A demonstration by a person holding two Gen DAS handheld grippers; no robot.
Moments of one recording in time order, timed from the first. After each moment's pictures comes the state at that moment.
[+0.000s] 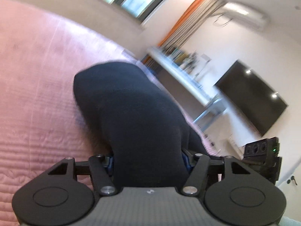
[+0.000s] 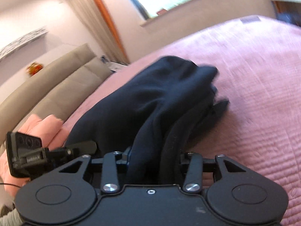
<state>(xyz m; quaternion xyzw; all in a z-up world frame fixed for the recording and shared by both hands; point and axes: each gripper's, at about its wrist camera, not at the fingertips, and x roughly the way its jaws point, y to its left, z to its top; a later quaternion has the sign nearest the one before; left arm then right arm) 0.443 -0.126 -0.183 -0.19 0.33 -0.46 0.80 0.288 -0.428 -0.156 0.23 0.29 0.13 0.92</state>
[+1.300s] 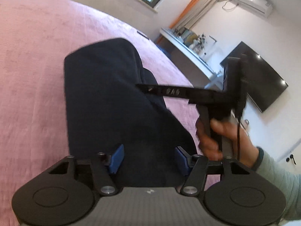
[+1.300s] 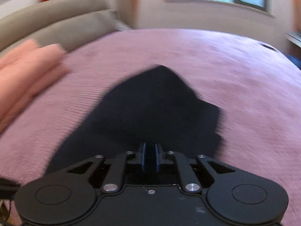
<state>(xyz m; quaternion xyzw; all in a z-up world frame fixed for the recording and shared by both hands) 0.218 0.044 -0.176 -0.15 0.41 -0.42 0.79 0.216 -0.233 -0.149 0.04 0.38 0.05 0.92</state>
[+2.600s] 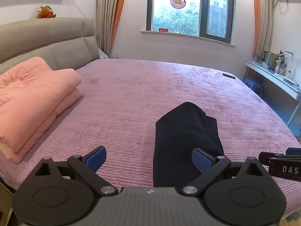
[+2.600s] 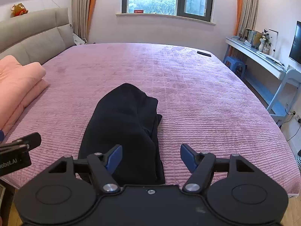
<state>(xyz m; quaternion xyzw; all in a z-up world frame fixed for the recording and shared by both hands) 0.045 0.028 0.027 0.00 0.30 -0.06 0.95 0.010 -0.163 0.006 0.01 0.35 -0.11 0.93</state>
